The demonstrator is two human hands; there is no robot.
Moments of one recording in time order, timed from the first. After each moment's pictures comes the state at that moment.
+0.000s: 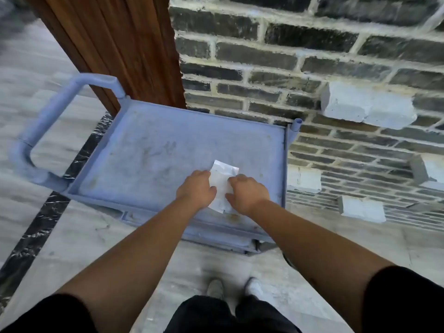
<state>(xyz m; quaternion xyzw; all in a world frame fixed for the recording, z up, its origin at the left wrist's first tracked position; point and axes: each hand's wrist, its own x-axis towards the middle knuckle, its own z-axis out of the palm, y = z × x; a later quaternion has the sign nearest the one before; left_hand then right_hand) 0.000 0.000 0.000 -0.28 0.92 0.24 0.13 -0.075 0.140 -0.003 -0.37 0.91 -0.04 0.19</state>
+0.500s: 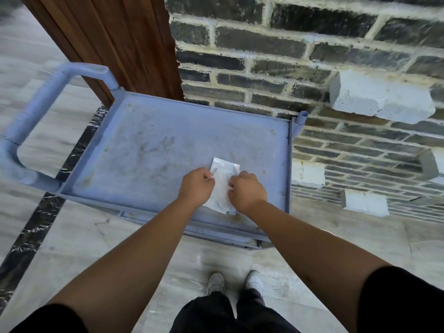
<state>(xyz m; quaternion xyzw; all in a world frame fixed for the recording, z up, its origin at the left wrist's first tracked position) -0.009 -0.008 -0.017 -0.37 0.84 0.40 0.03 -0.082 0.129 -0.027 -0.31 0.93 -0.10 0.20</state>
